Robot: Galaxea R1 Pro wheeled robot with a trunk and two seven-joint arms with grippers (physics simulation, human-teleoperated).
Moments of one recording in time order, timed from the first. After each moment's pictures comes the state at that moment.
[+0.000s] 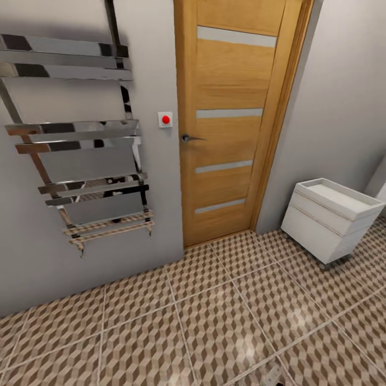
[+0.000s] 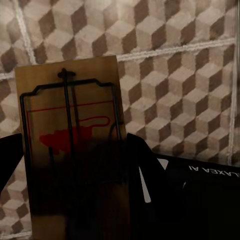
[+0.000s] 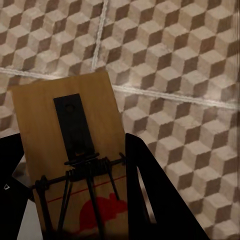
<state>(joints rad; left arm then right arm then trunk) -0.45 0.03 -0.01 0.05 0.24 0.13 -0.06 -0.45 -0.11 0.78 -0.04 -0.36 -0.27 0.34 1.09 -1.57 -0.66</state>
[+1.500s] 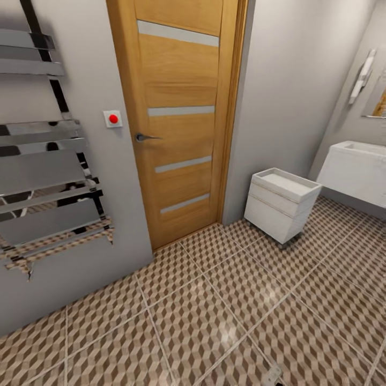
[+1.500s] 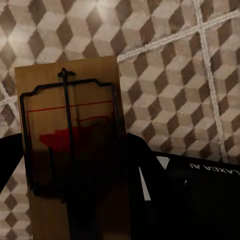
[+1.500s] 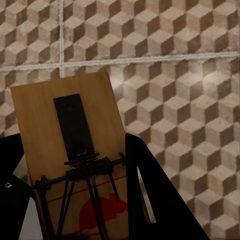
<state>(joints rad) -0.45 0.03 -0.01 0.05 0.24 0.13 -0.06 -0.45 -0.11 0.78 -0.04 -0.37 -0.27 0.34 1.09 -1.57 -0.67</state>
